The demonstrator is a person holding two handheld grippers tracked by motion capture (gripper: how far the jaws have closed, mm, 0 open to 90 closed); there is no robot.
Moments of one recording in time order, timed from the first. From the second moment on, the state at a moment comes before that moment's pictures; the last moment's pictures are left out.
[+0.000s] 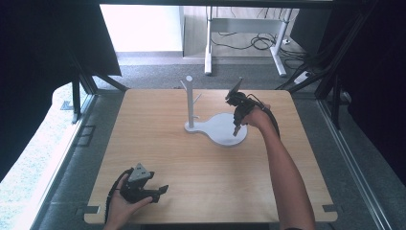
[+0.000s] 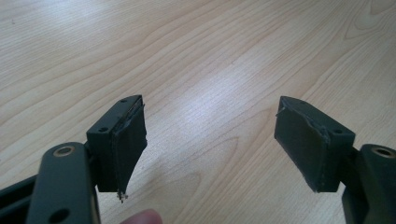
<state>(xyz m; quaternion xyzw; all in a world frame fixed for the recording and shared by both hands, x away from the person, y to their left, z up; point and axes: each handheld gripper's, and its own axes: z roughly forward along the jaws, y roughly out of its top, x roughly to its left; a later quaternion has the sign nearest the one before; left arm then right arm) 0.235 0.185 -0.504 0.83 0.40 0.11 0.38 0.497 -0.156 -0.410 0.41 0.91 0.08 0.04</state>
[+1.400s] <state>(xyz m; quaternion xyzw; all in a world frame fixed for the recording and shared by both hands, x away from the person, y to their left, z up) 0.236 0.188 -0.504 0.83 0.40 0.11 0.38 0.525 -0.145 -0.466 0.45 0.88 0.13 0.06</state>
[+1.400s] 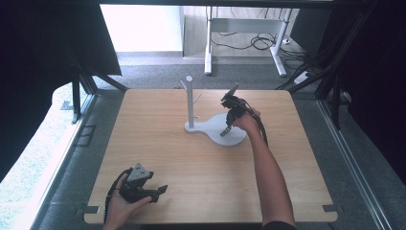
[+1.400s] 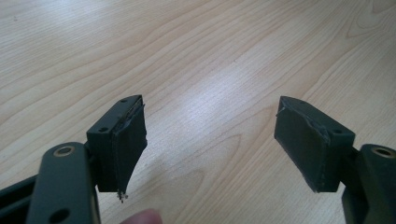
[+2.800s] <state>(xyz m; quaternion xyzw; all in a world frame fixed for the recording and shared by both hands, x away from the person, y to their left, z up) 0.237 0.188 -0.506 0.83 0.41 0.11 0.37 0.464 -0.160 -0.444 0.40 0.89 0.22 0.10</state>
